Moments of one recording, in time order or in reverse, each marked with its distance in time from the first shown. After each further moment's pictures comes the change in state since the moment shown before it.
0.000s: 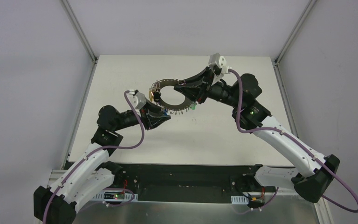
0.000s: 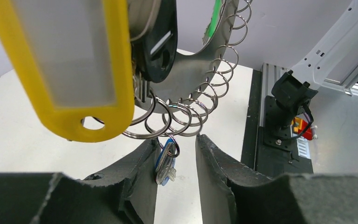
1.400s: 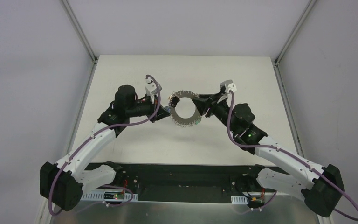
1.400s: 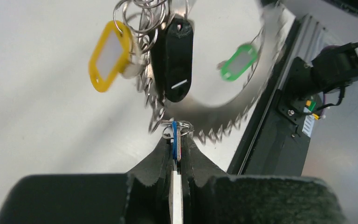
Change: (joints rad) left arm 0.000 0.240 0.235 -0.494 -0.113 0.091; right arm 0.010 -0.195 -0.473 0.122 0.528 0.063
